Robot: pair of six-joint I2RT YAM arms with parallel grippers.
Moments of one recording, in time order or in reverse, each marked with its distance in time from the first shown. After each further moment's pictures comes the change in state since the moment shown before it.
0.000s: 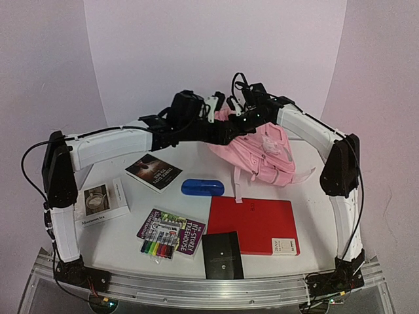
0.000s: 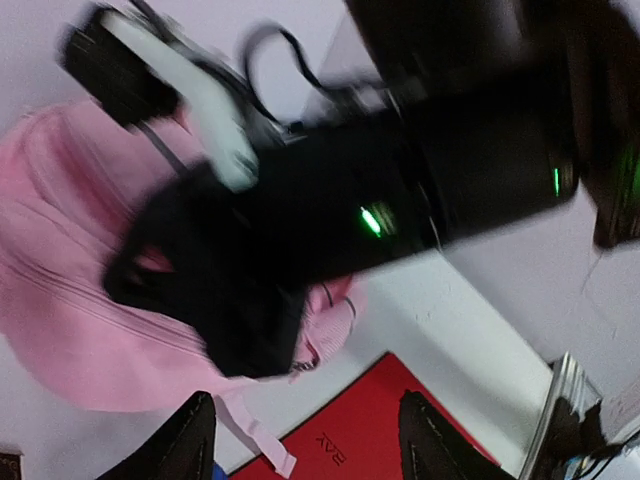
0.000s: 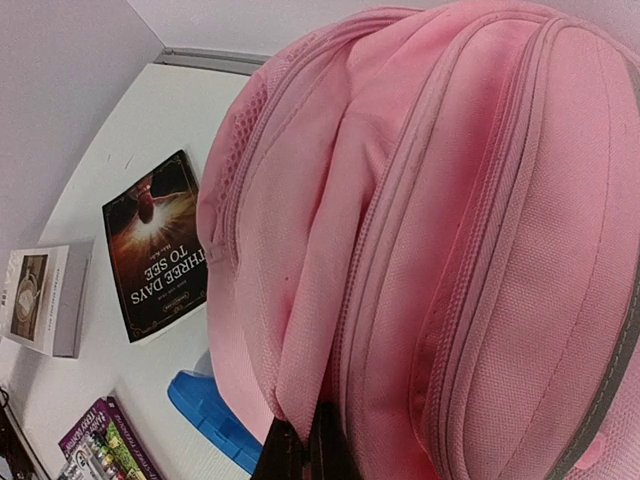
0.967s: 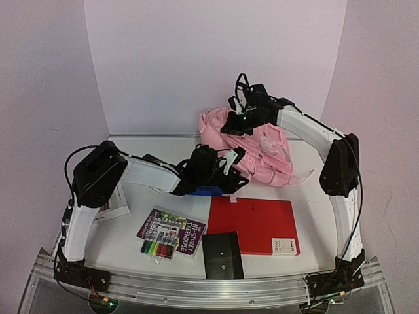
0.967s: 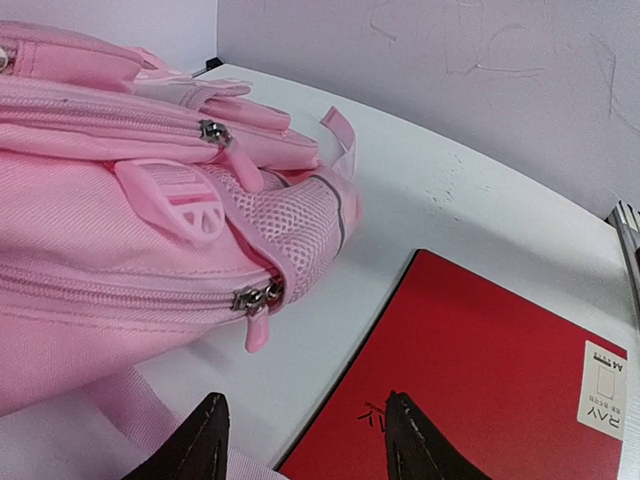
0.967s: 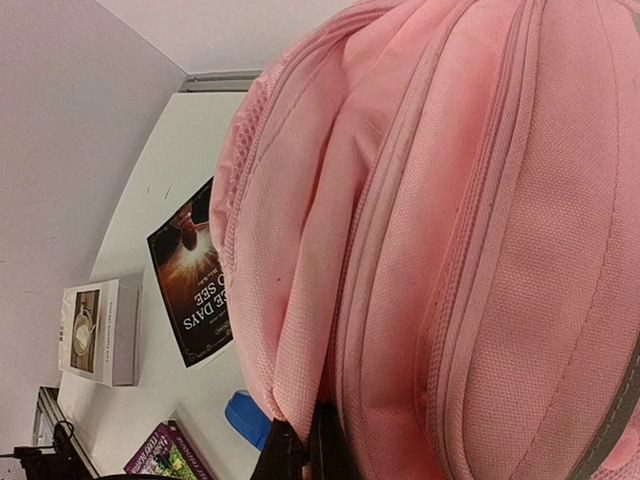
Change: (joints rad) left arm -0.062 0.277 -0.269 0.540 0.140 0.307; right arm -0.008 0.009 -0.014 0.066 -0.093 0.178
